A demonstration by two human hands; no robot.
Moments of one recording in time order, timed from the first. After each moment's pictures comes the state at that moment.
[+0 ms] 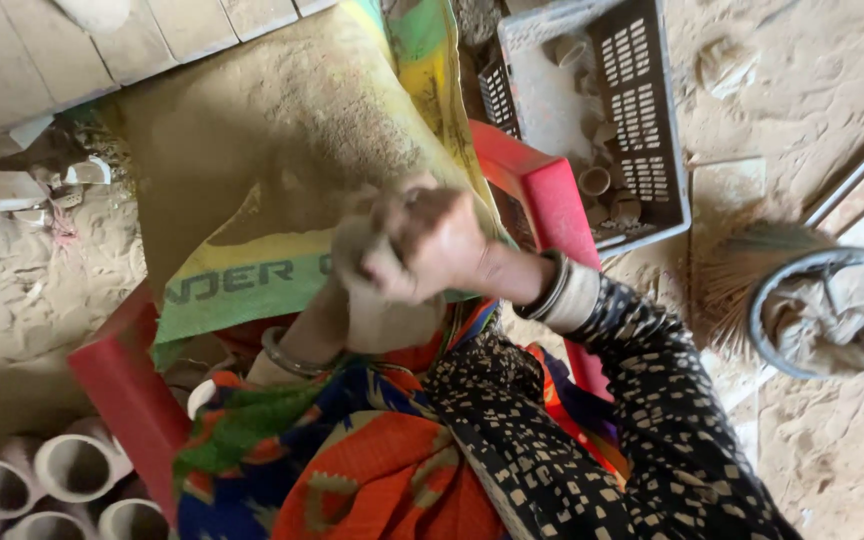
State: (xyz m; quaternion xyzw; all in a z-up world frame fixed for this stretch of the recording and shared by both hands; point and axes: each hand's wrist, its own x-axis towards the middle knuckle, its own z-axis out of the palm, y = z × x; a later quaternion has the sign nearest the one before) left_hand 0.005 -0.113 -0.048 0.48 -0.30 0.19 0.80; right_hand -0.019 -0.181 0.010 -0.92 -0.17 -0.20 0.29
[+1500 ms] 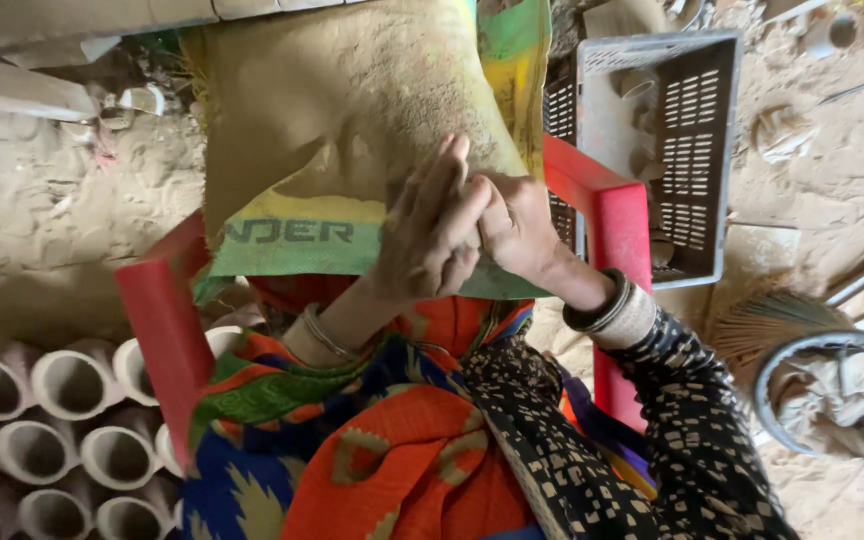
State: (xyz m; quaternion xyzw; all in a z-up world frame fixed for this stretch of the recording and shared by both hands) left_hand 0.007 -0.014 0.023 0.79 -0.42 0.24 0.39; right_hand -0.015 -0.188 0.004 -0.87 -0.14 -0.08 0.48
